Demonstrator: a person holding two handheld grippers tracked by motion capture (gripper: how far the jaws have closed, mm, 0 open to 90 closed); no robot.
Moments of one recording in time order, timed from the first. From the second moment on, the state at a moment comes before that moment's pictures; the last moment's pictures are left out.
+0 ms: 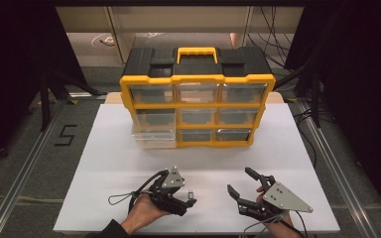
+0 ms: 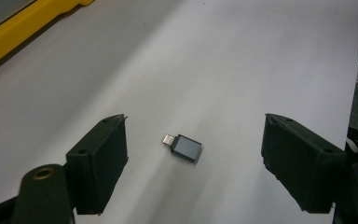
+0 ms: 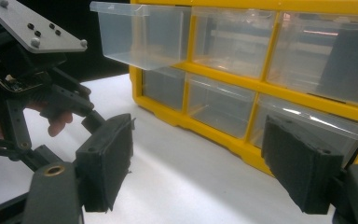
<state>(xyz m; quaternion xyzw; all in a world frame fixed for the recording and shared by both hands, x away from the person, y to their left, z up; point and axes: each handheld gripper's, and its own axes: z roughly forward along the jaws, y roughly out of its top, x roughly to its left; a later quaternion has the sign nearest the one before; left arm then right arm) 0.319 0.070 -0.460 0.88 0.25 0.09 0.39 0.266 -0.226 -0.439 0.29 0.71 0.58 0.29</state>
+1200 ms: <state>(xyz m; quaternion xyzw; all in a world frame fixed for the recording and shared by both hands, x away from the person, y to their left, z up) 0.335 0.046 -0.479 0.91 0.26 0.07 0.31 0.266 -0.226 -0.439 0.29 0.71 0.58 0.29</state>
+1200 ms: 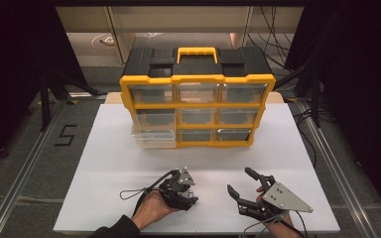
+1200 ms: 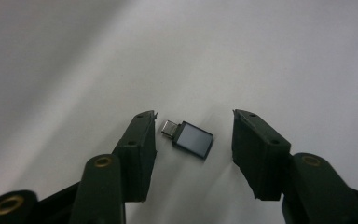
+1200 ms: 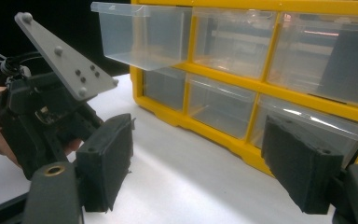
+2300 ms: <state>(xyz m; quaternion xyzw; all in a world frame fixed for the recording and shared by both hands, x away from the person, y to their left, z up) 0.333 0.046 -0.457 0.90 0.24 0.09 0.35 0.266 -0.226 -0.438 0.29 0.70 0.58 0.29</state>
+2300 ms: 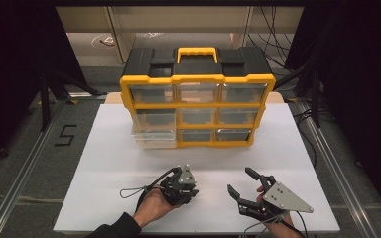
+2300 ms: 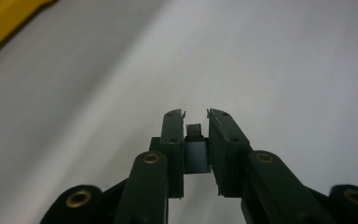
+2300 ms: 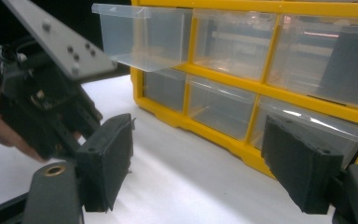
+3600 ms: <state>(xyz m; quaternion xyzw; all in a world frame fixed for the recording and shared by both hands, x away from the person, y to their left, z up) 0.334 0.081 -0.408 0.84 0.27 0.13 0.45 0.265 -0.226 -0.438 0.29 0.70 0.58 0.29</state>
